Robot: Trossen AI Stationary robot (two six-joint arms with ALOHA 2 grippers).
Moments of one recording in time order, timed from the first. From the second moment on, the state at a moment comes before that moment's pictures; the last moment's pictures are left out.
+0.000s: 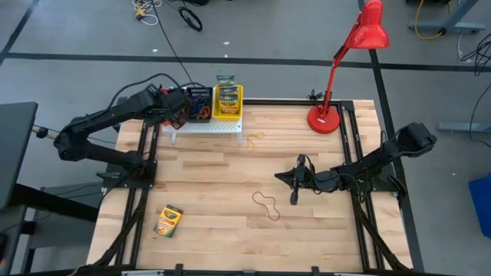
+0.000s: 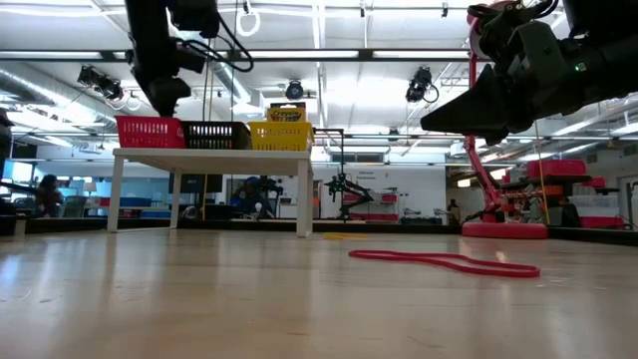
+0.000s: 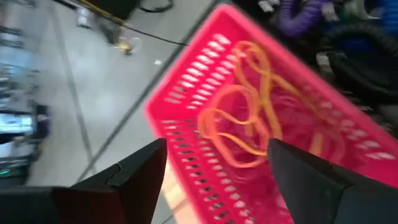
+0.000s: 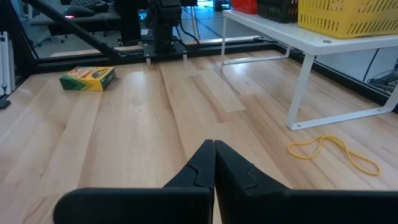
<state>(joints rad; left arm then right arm) 0.49 1.16 1.12 -1.17 -0.80 -0.14 0.38 1.39 0.32 0.79 0.59 0.19</state>
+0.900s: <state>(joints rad) -0.17 0.98 0.57 0.06 -0.38 -0.20 0.38 1.39 0.32 0.79 0.58 0.23</state>
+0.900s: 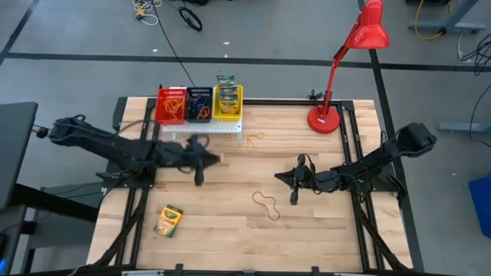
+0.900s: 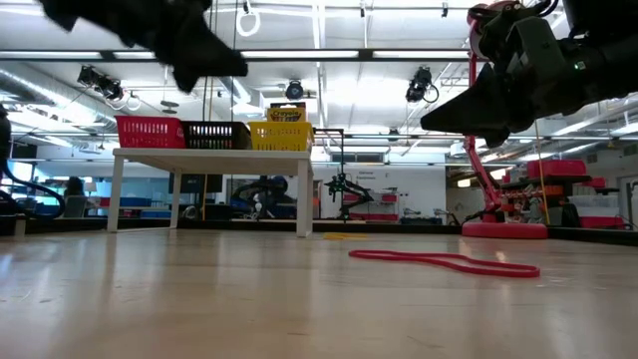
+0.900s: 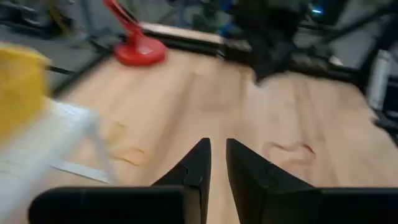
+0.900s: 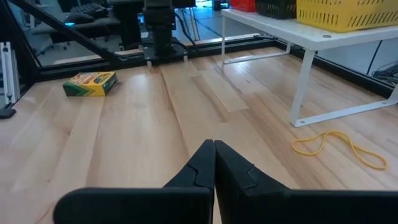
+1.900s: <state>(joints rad) -0.35 1.68 0.32 1.27 -0.36 0.01 -0.22 1.44 0.59 0.19 0.31 0.31</state>
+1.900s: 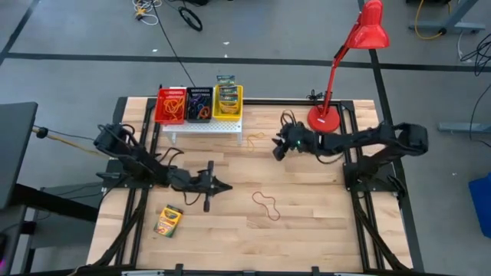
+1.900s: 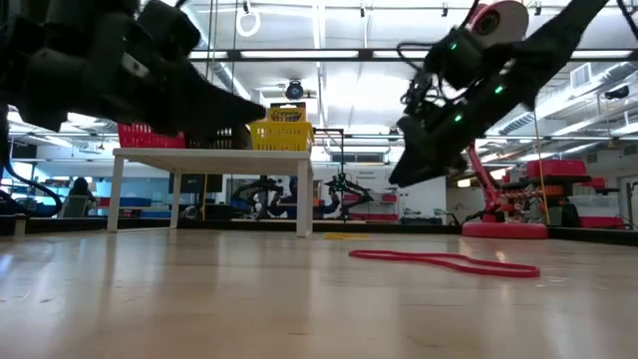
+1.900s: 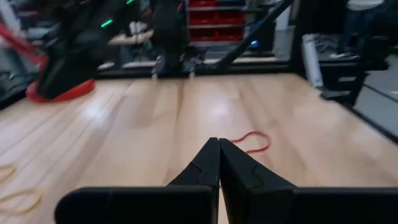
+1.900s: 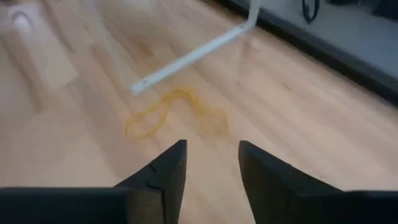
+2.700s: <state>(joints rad) -0.41 1.68 0.32 1.29 -0.42 0.01 -0.42 1.93 0.98 0.04 0.07 0.07</state>
